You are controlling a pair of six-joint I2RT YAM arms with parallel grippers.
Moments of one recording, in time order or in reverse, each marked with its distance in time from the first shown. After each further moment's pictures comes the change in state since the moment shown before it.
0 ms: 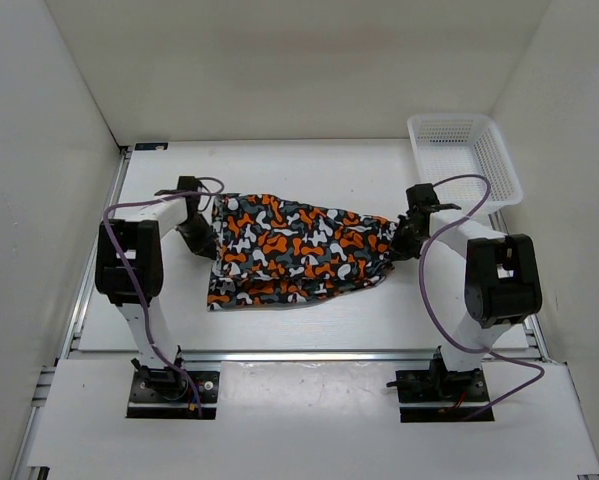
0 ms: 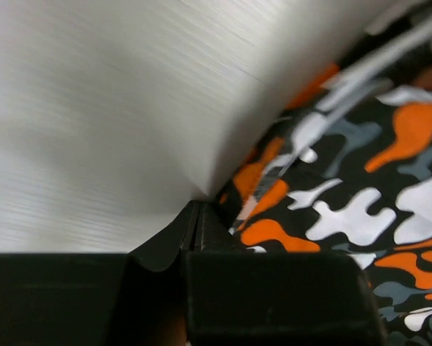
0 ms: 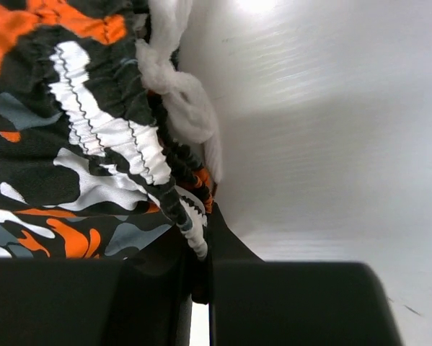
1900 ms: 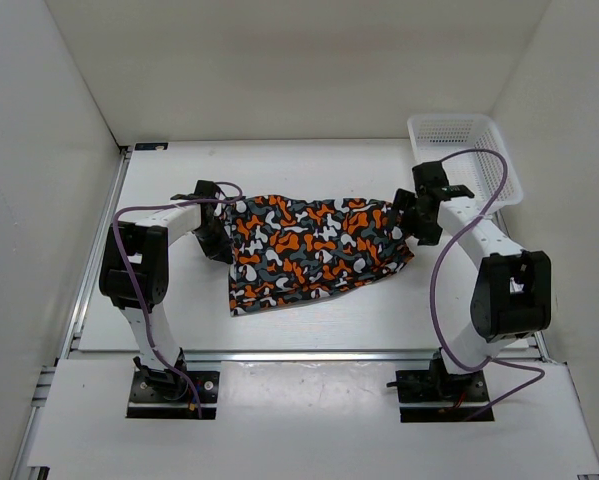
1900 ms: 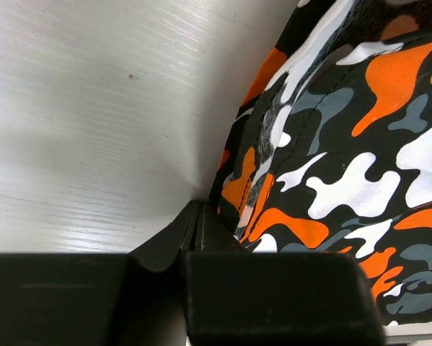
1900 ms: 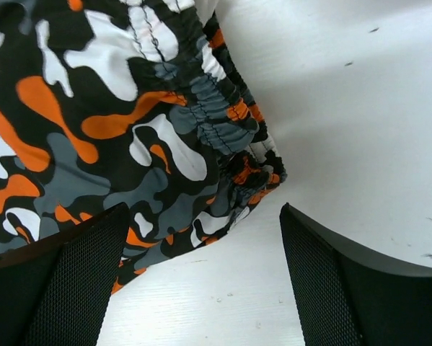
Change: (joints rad) left arm -0.133 -0.033 -0.052 0.042 0.036 -0.032; right arm 0.029 -0.109 0.199 -0.199 0.202 -0.070
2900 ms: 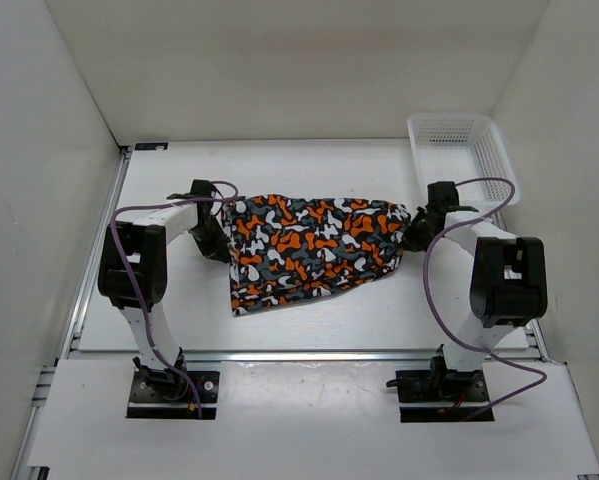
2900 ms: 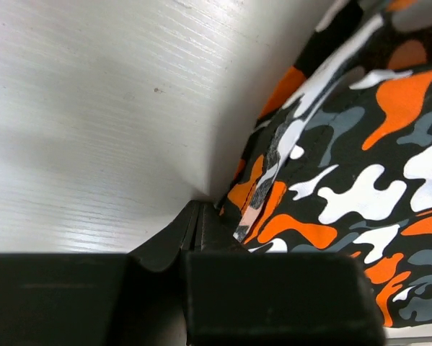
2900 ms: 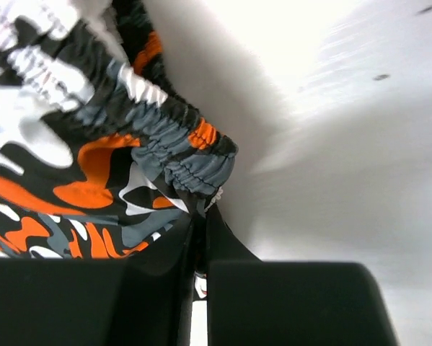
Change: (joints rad) left arm 0.024 0.001 0.002 -0.001 0.000 0.005; right arm -0.158 0.120 -0.209 0.326 -0.269 0.146
